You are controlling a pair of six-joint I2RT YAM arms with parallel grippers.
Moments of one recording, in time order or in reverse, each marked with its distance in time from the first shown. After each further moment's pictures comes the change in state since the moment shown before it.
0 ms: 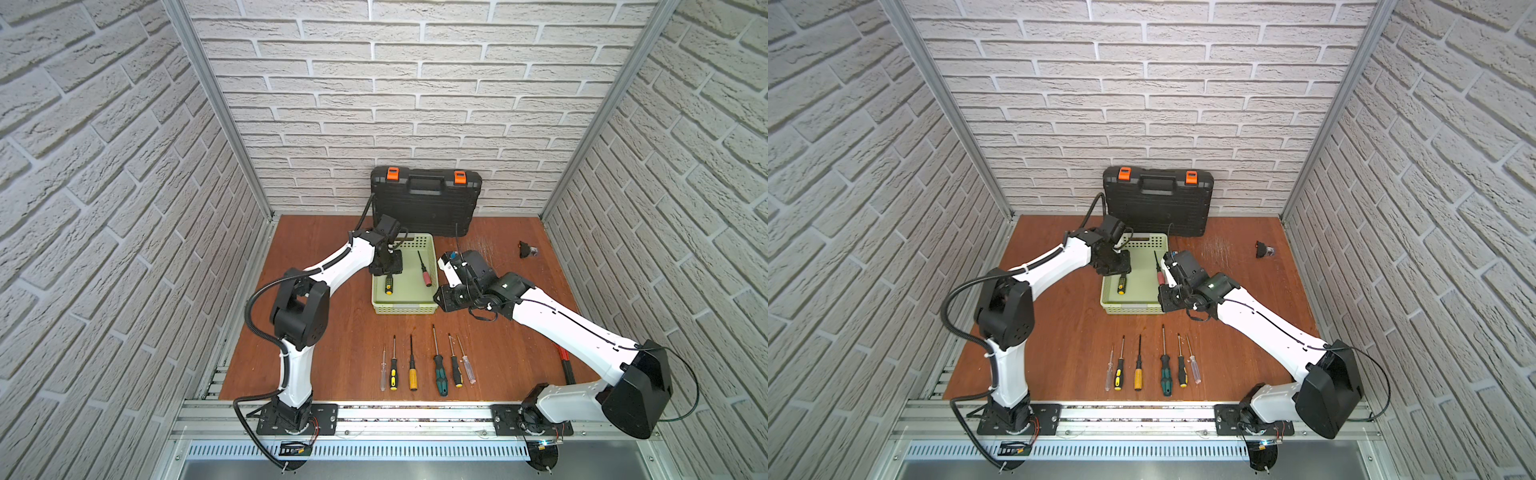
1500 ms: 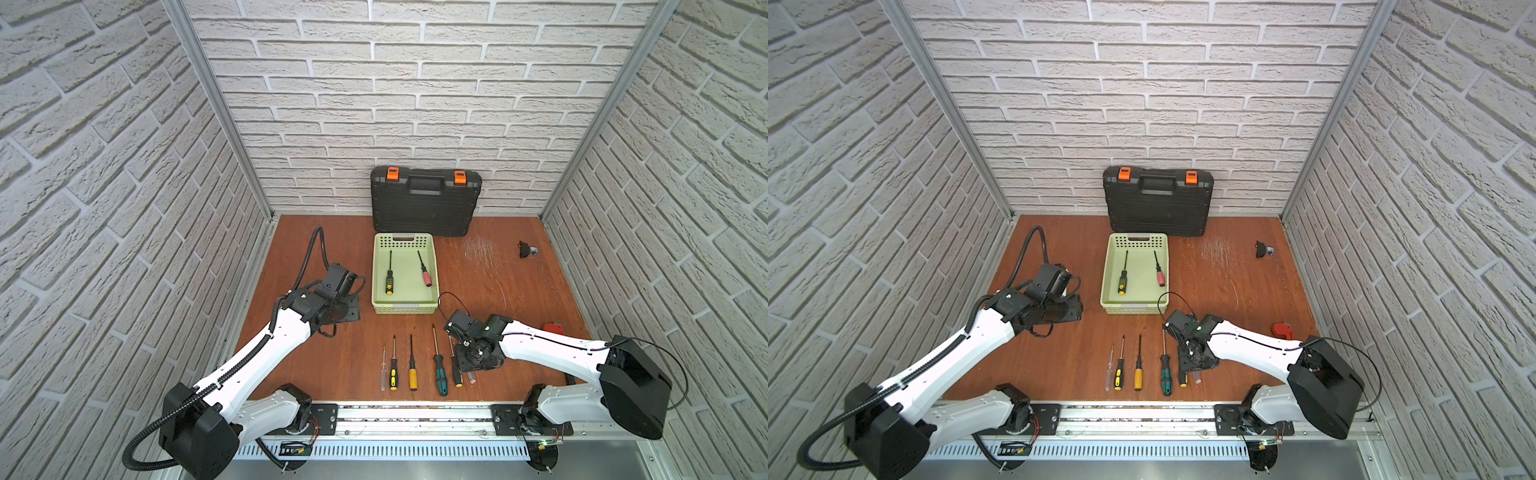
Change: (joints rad) left arm 0.010 -0.797 -0.710 -0.057 -0.187 -0.051; right arm 0.188 -0.005 -0.439 -0.116 0.121 0.351
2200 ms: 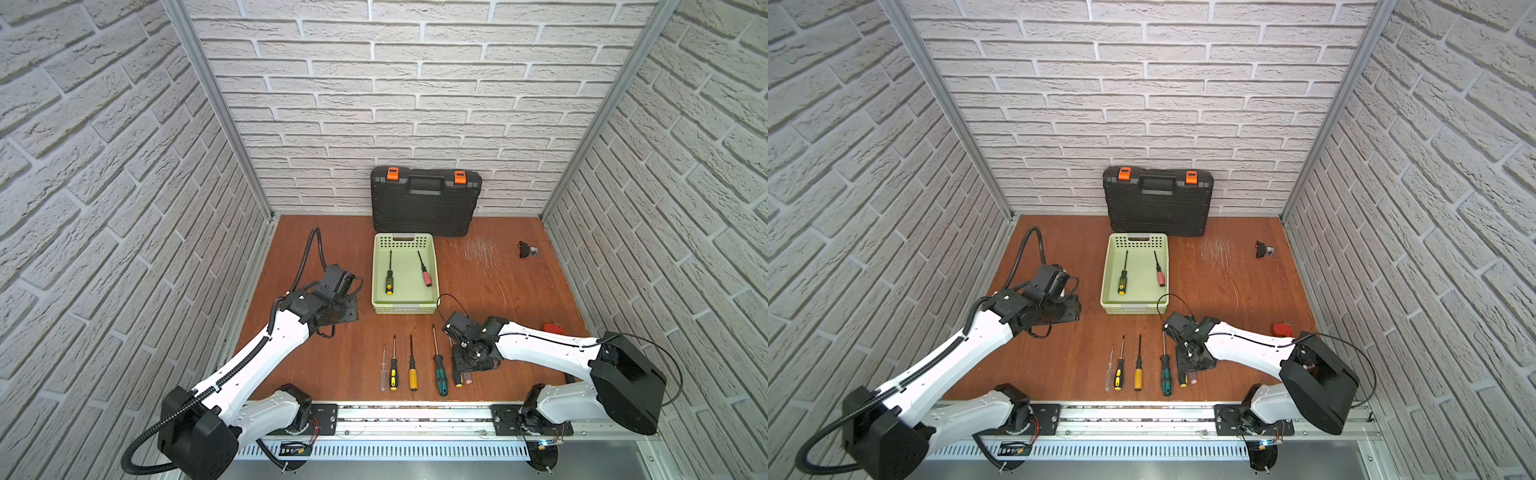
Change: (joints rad) left arm 0.013 -0.014 -0.011 0.000 -0.008 0.000; right arm 0.002 0.020 -0.027 0.061 -0.010 0.026
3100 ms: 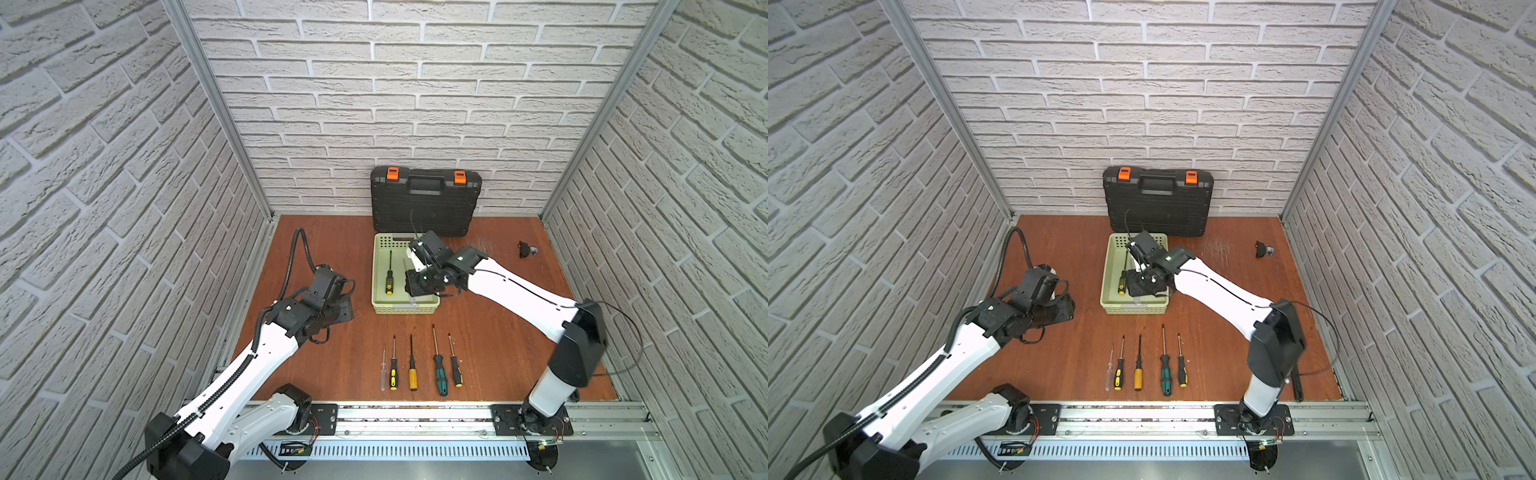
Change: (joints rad) left arm 0.011 -0.139 -0.033 -0.010 -0.024 -0.086; right arm -0.117 0.439 0.964 -0.074 -0.177 -0.272
